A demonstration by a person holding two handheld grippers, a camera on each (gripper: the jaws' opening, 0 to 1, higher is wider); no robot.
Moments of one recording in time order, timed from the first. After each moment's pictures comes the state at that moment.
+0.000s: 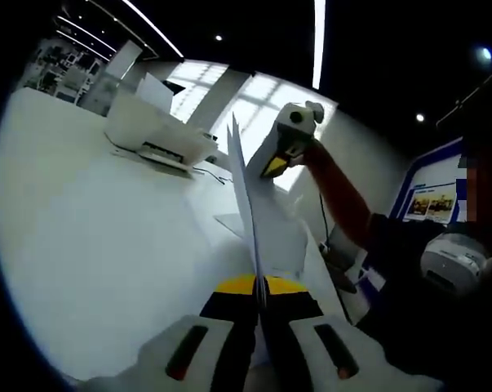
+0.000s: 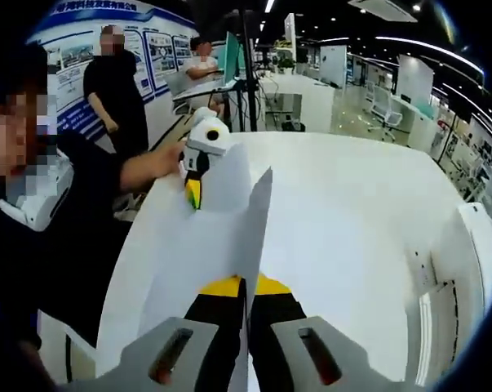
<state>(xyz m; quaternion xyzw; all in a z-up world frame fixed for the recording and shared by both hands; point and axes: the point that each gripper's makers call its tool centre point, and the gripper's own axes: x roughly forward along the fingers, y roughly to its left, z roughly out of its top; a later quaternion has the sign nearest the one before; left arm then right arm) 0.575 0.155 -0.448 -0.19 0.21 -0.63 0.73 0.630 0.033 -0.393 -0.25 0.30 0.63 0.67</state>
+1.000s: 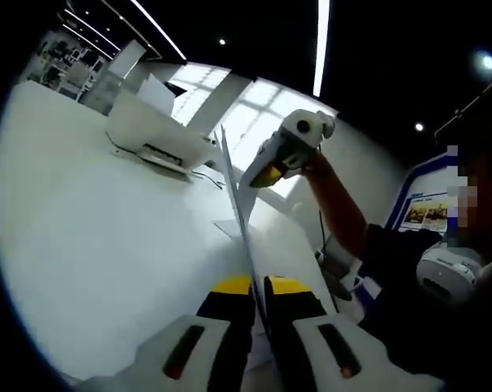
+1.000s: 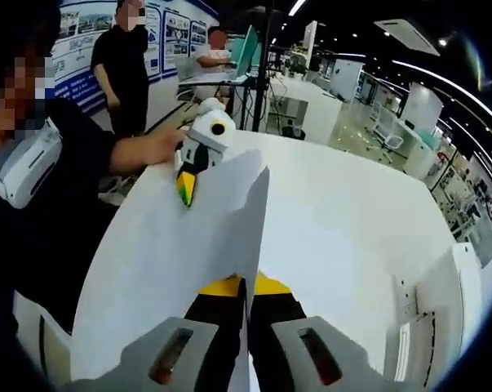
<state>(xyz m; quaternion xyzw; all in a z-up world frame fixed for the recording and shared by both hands) 0.578 0.157 -0.443 -0.21 0.20 -0.63 0.72 0.618 0.056 -0.402 -0.31 0.27 0.62 0.67</state>
